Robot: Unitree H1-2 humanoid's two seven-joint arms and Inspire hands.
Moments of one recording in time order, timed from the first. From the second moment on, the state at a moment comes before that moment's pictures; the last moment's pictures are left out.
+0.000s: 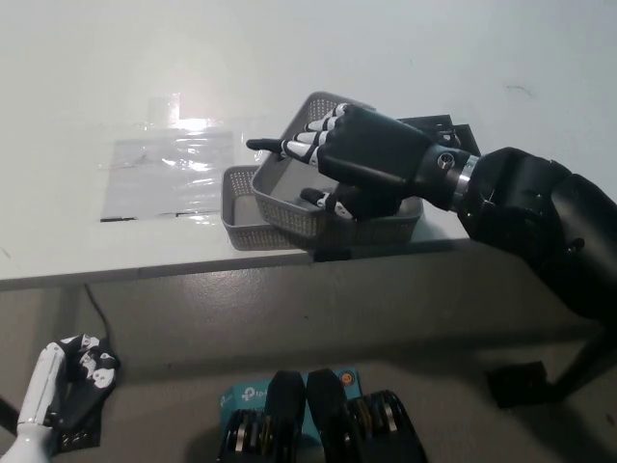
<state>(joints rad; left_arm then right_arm) -0.03 0.27 0.10 0.21 0.02 -0.27 -0.07 -0.95 -0.38 0.64 0.32 -0.72 -0.45 0.15</state>
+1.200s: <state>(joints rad) 0.01 0.24 0.12 0.21 0.00 -0.28 -0.06 -0.24 -0.31 -0.03 -0.19 -0.41 -0.10 0.31</state>
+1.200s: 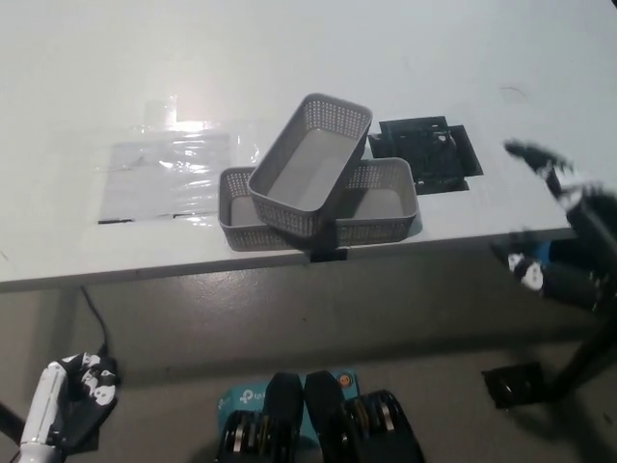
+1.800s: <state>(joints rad) 0.02 0.23 0.15 0.21 -0.02 -0.27 -0.06 -0.12 -0.04 -0.22 0.28 -0.23 -0.19 0.09</state>
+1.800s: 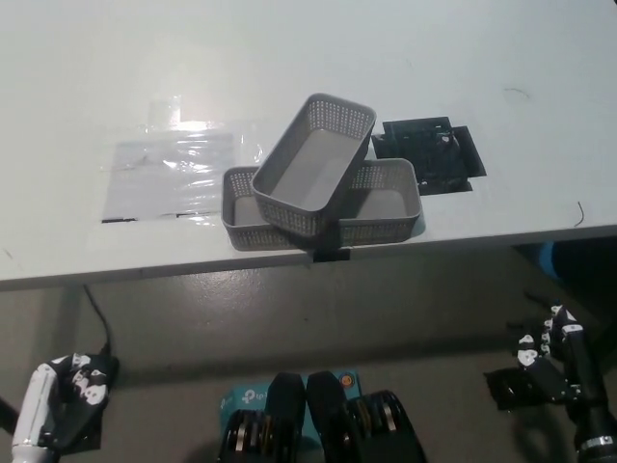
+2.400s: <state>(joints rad) 0.01 0.21 0.16 0.19 -0.04 -0.15 -0.06 -0.13 -0.22 0.02 0.25 -0.29 0.00 0.16</state>
